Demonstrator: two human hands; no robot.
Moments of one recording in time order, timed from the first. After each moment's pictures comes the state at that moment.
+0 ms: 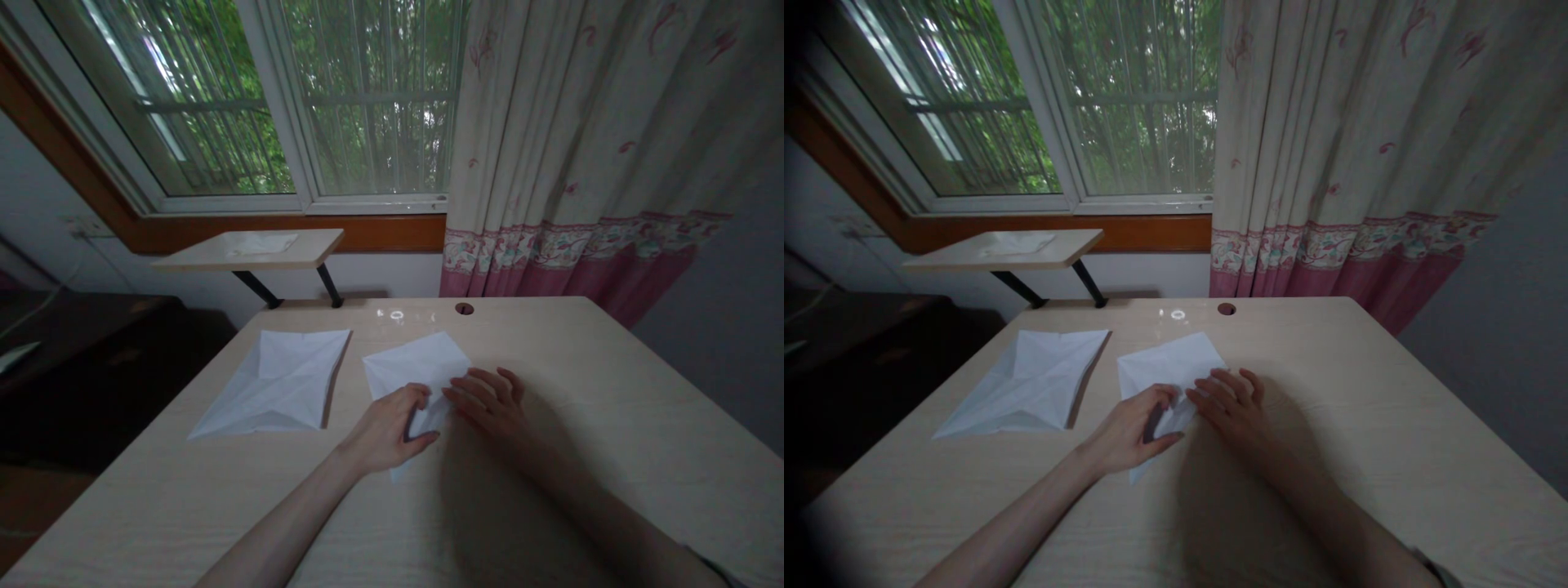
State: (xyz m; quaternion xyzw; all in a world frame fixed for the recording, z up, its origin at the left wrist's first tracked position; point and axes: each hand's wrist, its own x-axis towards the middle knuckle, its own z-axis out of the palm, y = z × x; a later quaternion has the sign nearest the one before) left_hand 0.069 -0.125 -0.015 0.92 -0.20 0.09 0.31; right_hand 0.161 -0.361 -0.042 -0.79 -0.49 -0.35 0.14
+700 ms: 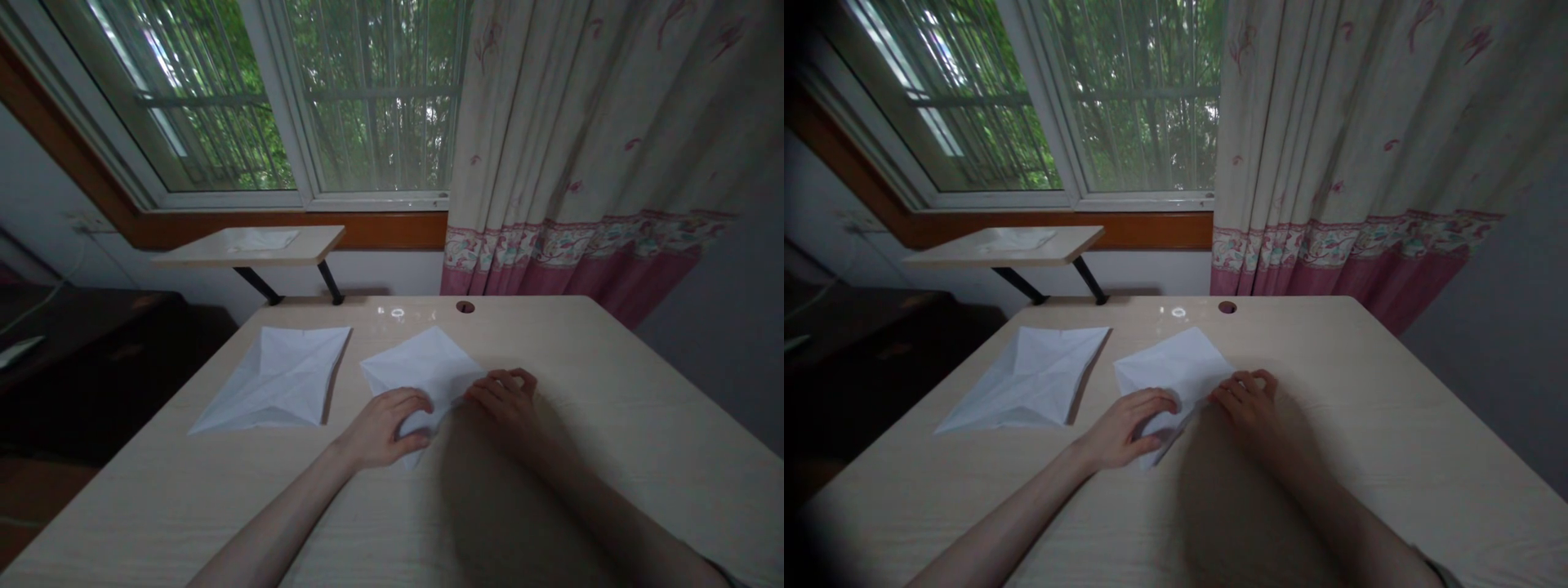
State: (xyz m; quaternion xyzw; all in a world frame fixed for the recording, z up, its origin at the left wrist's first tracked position) left_hand 0.067 -0.116 -0.007 0.91 -0.27 0.07 0.32; right_hand 0.167 -0.367 -0.029 -0.81 -0.47 -0.30 0.20
